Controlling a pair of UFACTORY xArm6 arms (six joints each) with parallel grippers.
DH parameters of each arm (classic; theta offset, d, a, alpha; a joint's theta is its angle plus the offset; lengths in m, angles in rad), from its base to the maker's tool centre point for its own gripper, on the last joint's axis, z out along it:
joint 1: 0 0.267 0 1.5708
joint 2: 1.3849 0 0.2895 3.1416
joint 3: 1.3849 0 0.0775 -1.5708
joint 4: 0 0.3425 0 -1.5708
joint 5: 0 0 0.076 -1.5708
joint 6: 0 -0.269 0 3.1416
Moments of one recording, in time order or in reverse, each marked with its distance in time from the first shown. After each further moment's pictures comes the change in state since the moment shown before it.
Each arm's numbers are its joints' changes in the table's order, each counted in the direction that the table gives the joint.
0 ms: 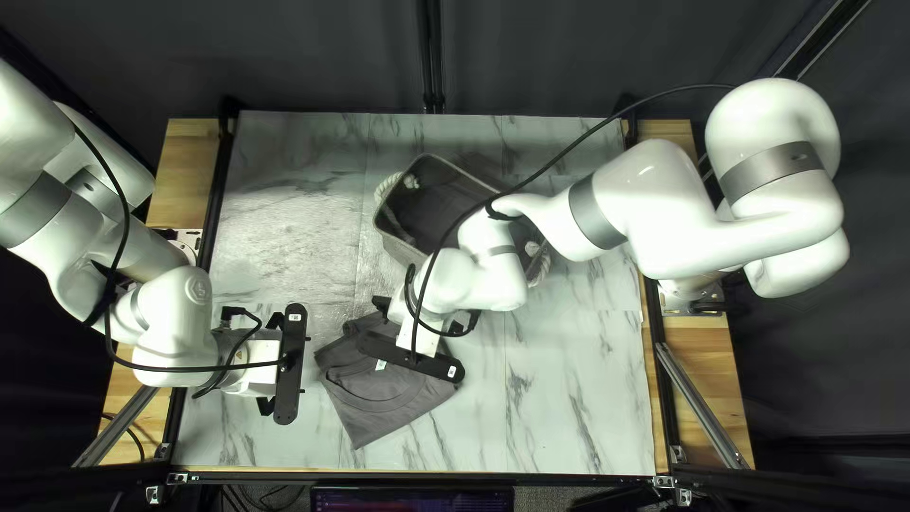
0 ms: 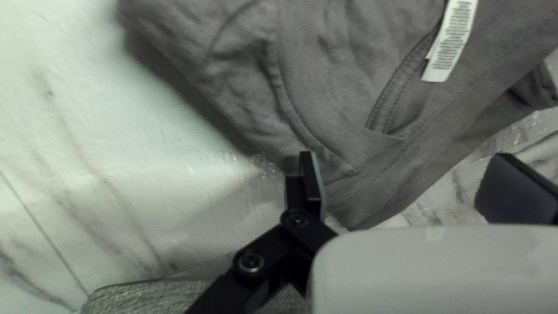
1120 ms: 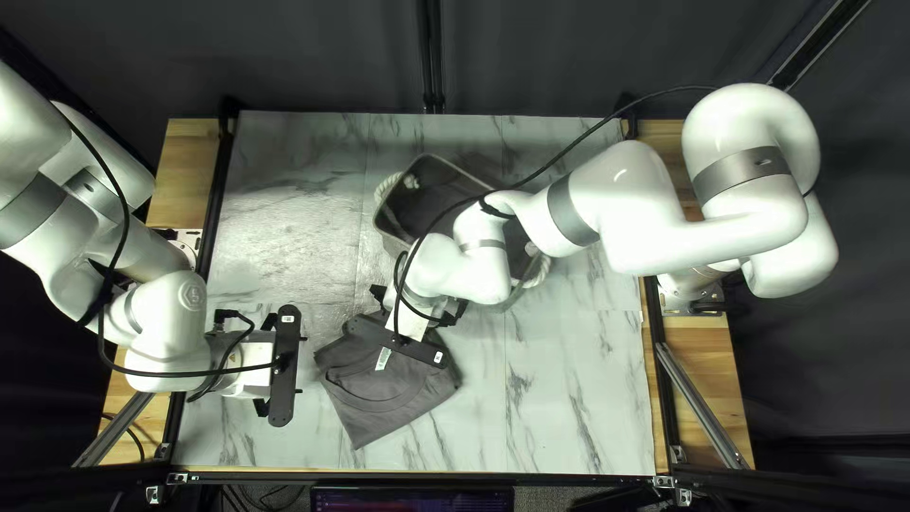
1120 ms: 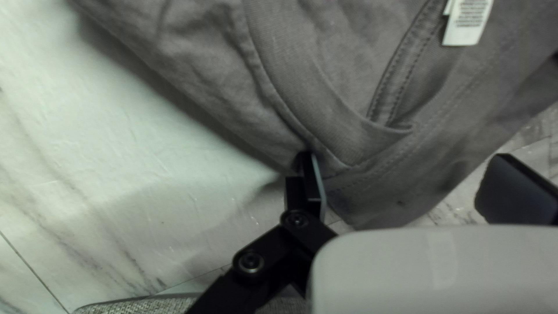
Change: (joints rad) left arm -0.029 0.014 0.006 0.059 -0.026 0.085; right arm -0.035 -0.089 -0.090 0.104 -0.099 0.049
